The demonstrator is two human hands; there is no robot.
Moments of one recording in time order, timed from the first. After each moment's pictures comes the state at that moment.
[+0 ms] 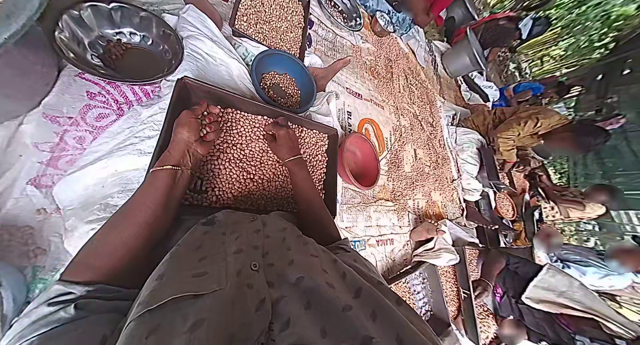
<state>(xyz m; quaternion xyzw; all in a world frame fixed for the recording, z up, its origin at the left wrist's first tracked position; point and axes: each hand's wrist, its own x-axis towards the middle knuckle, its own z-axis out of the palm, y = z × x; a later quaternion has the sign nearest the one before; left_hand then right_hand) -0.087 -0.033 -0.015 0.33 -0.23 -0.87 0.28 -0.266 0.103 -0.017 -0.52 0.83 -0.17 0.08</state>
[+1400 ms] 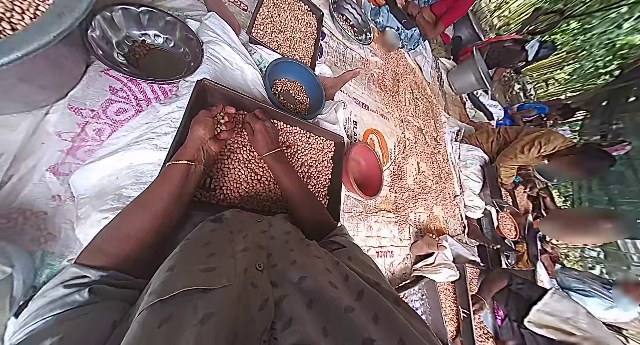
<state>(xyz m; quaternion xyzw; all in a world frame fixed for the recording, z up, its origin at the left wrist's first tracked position) -0.087 -0.035 -0.014 0.34 -0.20 -0.87 0.27 -0.216 0.042 -0.026 -0.58 0.80 -0.15 0.04</state>
